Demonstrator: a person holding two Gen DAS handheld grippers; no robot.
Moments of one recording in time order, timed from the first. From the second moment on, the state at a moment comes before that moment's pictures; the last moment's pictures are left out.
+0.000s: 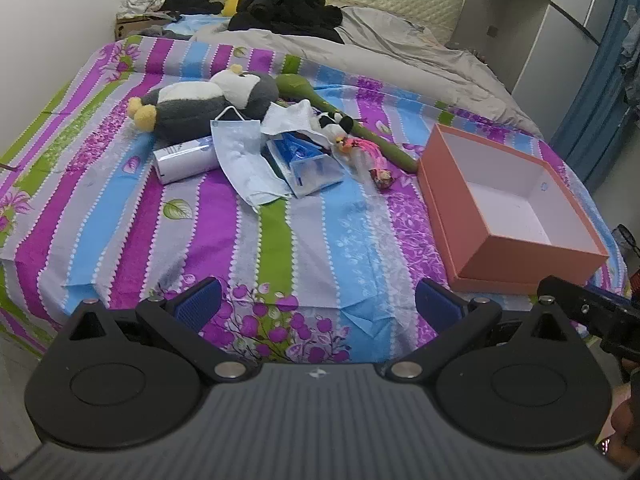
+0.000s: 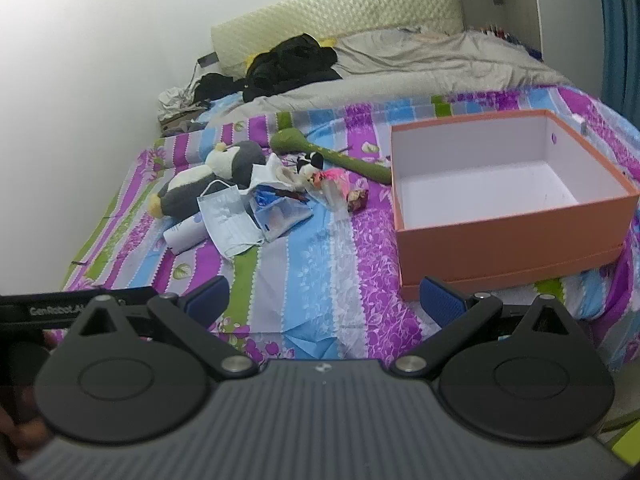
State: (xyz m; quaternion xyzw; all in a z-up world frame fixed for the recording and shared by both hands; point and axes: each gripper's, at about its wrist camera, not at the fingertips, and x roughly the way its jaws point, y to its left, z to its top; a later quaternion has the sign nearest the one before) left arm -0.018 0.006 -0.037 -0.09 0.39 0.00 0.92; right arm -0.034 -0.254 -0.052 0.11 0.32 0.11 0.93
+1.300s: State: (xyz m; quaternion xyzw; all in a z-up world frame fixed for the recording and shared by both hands) left arm 0.099 0.066 -0.112 -0.23 0.42 0.03 0.88; right arm 0.093 -0.208 -0.083 0.04 0.39 0.16 0.91
